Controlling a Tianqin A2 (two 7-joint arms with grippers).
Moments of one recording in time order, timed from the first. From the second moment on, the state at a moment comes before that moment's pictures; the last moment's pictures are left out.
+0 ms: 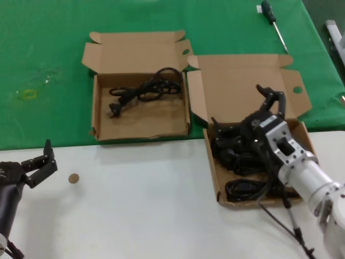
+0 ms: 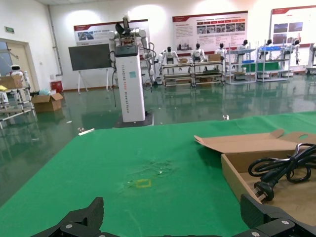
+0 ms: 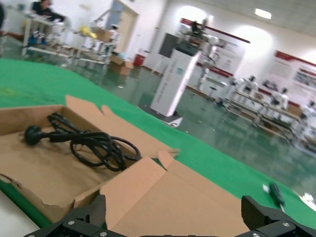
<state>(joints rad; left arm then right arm) 0.00 -0.30 1.60 -1.60 -1.80 0.00 0.00 0.25 0.29 -1.68 1.38 1.74 -0.19 -0.34</state>
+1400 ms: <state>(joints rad) 0.00 -0.30 1.60 -1.60 -1.80 0.00 0.00 0.03 0.30 -1.61 1.57 1.79 -0.02 -0.04</state>
